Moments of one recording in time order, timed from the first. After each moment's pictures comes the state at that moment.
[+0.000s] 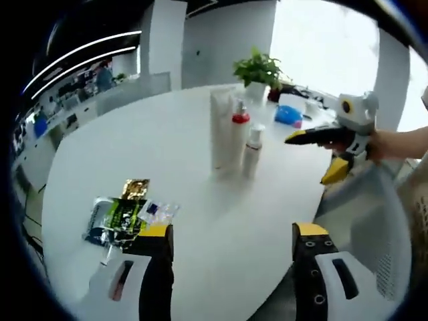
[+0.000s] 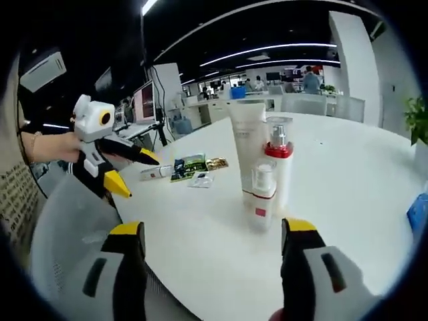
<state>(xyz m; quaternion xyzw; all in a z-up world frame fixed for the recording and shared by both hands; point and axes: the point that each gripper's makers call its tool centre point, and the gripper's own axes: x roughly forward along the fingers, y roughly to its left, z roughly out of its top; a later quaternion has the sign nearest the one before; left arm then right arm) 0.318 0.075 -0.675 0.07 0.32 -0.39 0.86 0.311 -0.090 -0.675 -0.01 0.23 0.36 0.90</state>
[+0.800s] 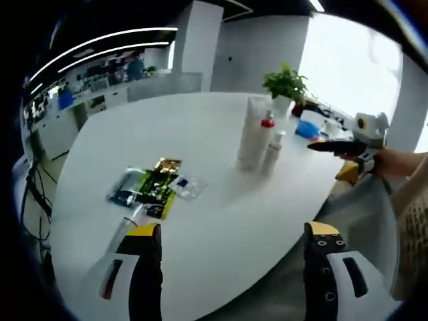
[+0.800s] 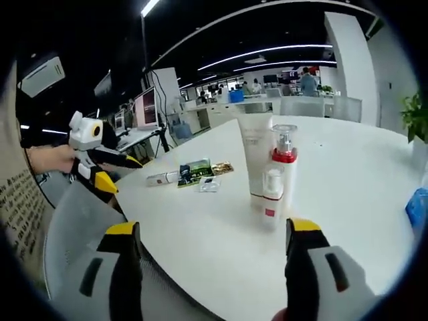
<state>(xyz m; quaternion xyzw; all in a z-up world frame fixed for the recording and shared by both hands) 0.290 0.137 -0.667 0.02 0.32 -0.32 0.89 0.295 -0.081 -0.660 0.01 0.22 0.36 0.91</state>
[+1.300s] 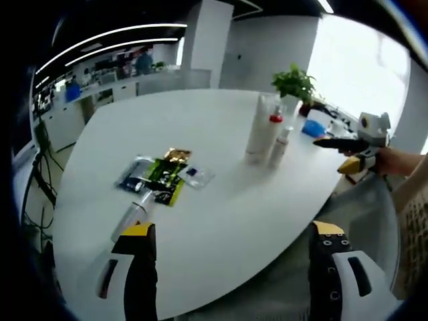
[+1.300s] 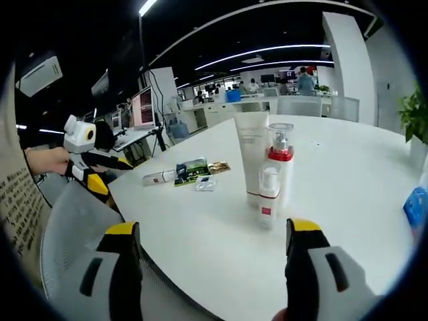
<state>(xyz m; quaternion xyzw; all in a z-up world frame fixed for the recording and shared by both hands) 0.282 0.151 -0.673 0.01 0.33 -0.30 0.89 0.296 -0.085 -0.663 0.00 0.23 0.35 0.91</state>
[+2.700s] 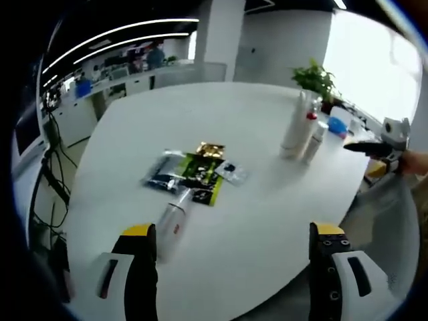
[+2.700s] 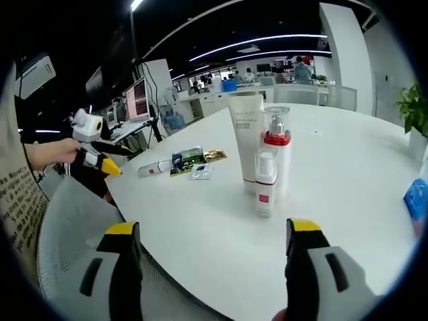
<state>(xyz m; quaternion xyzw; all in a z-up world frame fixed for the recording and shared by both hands) 0.330 0.206 -0.689 0.03 0.35 -0.26 0.90 0.297 -0.087 -0.680 0.00 0.27 0.34 0.90</state>
